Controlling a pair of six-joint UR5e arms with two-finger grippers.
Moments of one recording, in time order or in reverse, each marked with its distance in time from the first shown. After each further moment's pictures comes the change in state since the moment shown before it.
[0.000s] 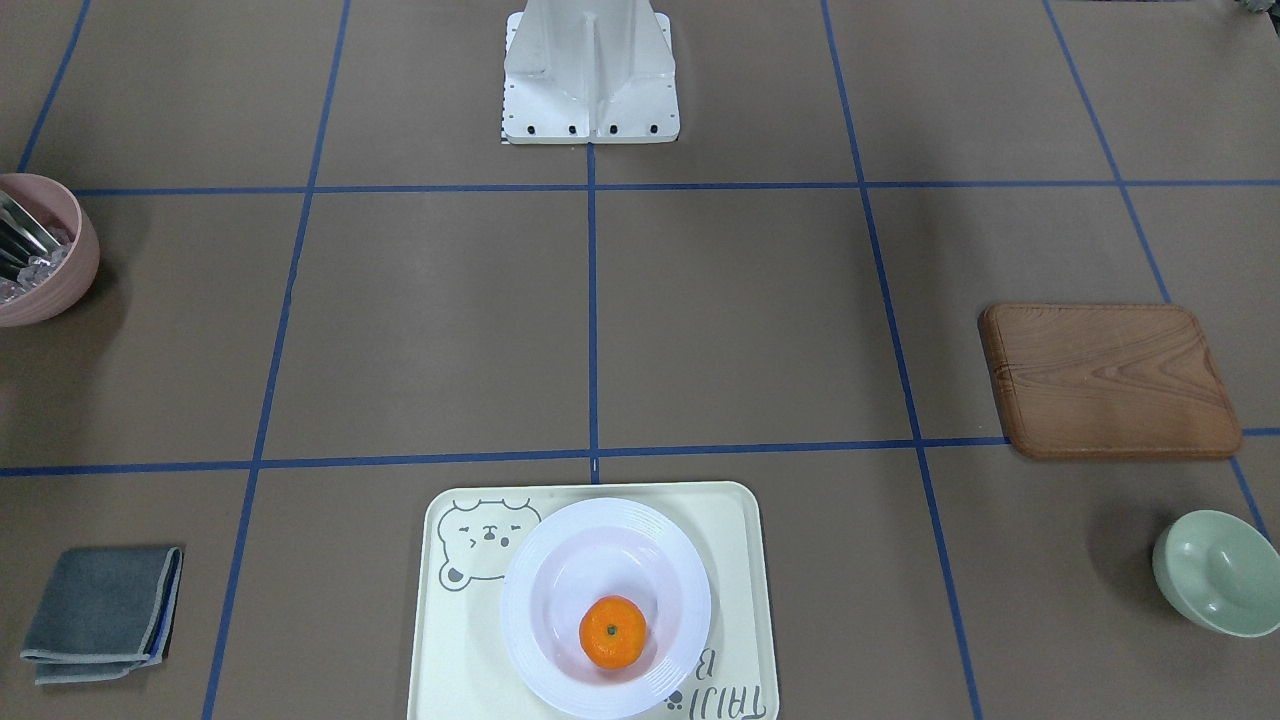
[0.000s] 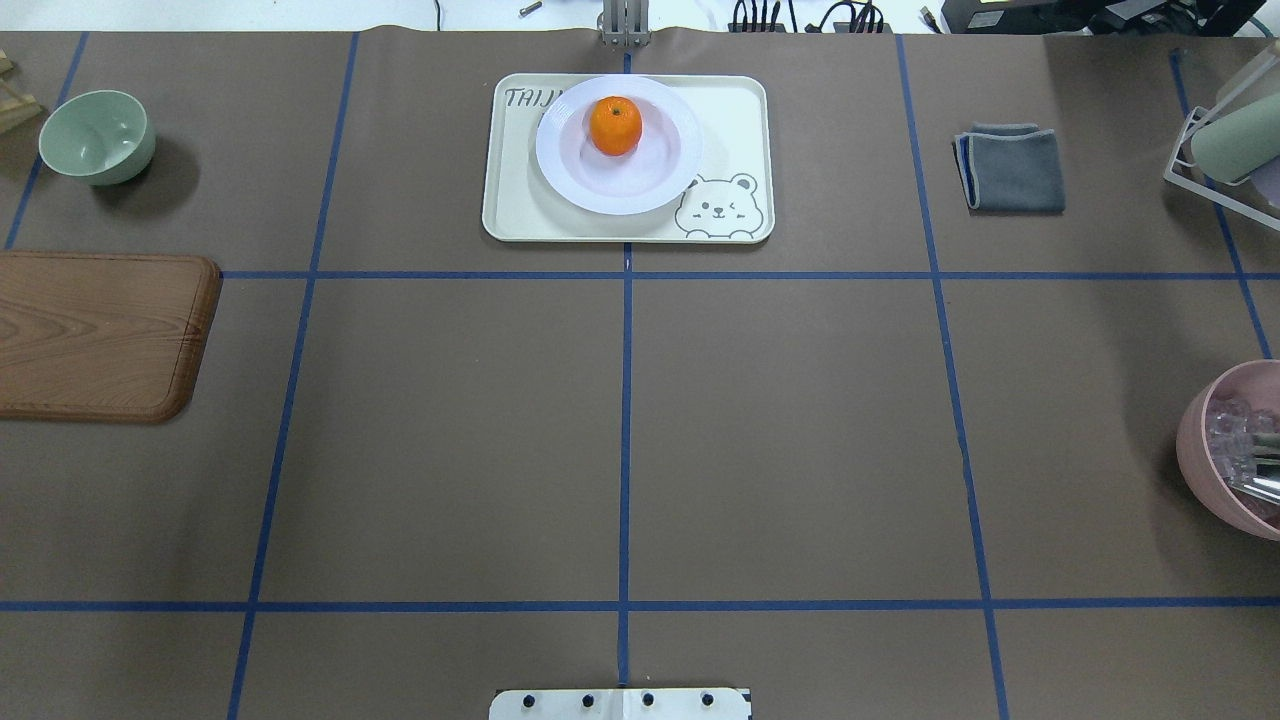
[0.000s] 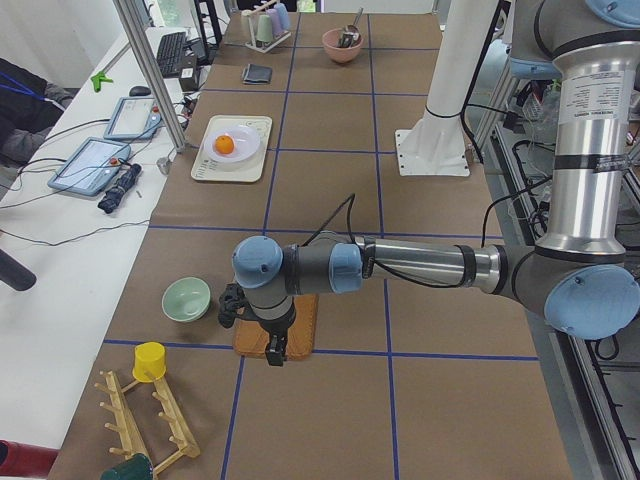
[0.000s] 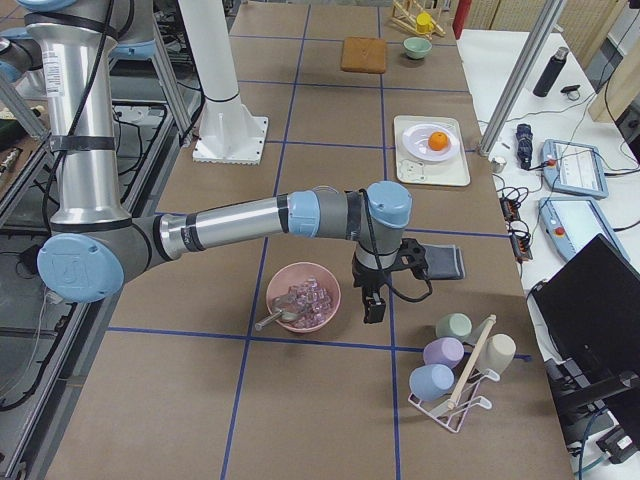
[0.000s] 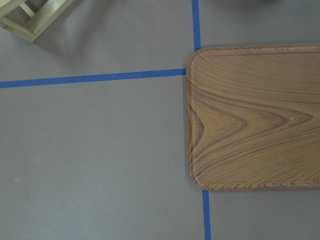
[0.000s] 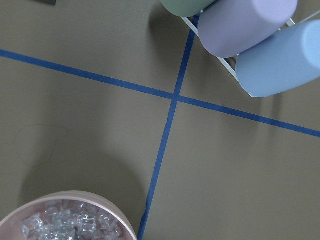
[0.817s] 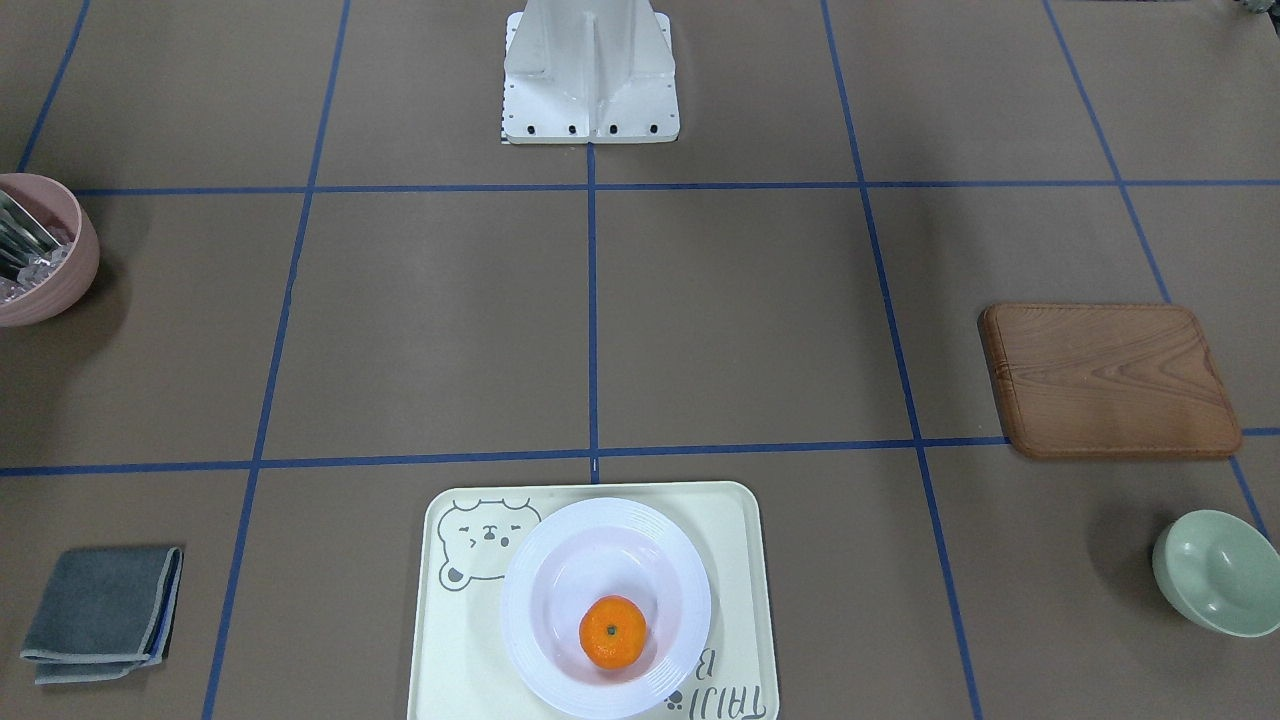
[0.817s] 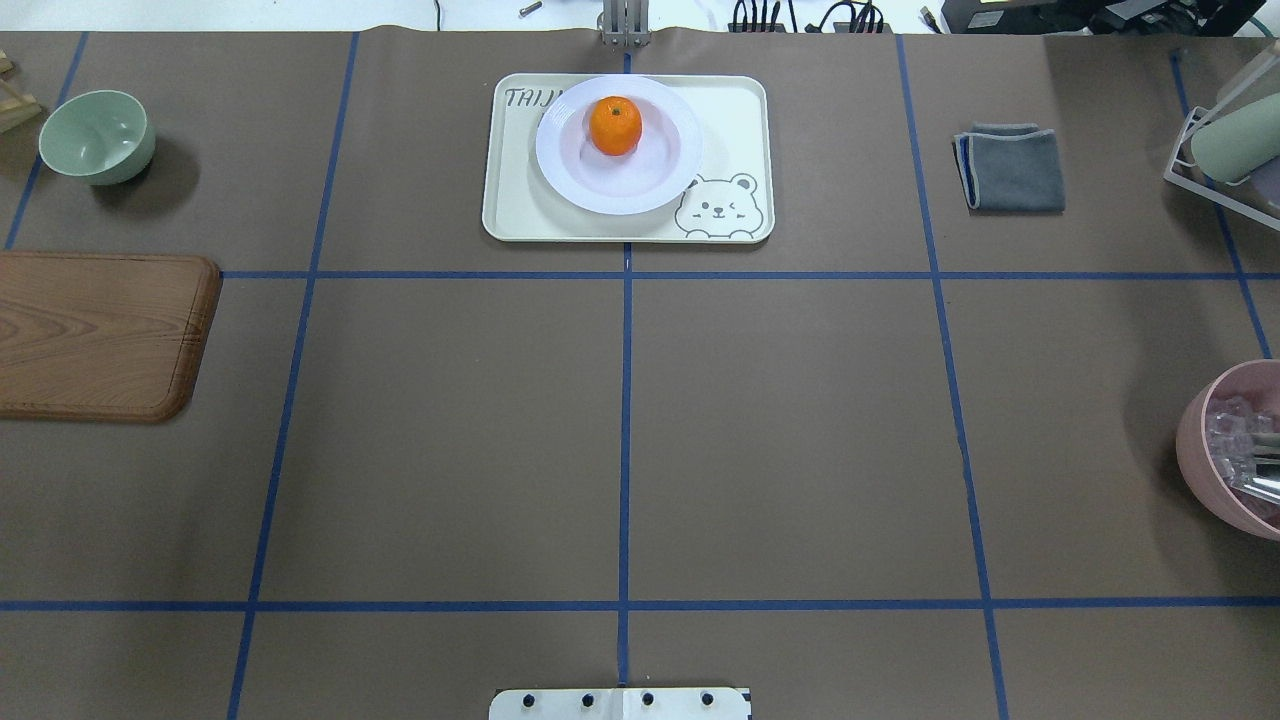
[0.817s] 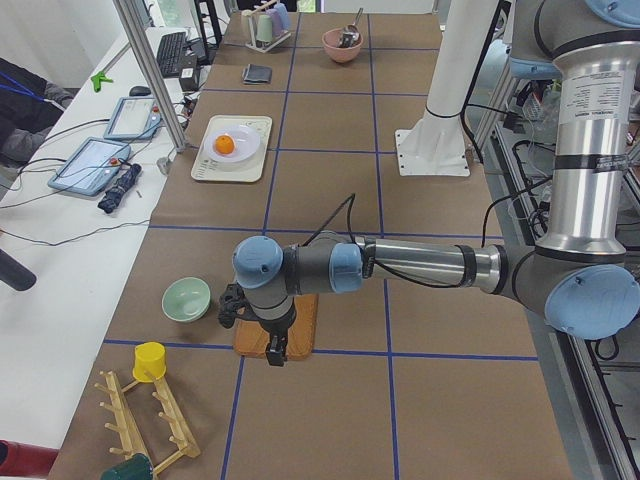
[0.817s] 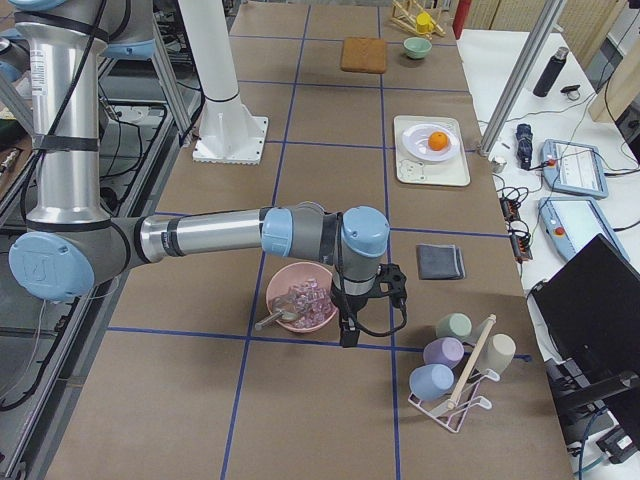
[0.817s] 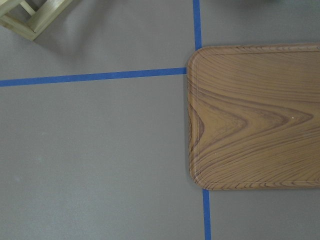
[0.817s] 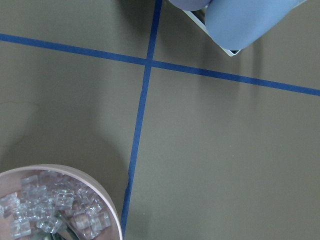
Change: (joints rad) left arm 0.000 0.002 -0.001 0.002 0.000 0.000; right arm 0.068 -0.091 0.010 0.002 0.001 -0.008
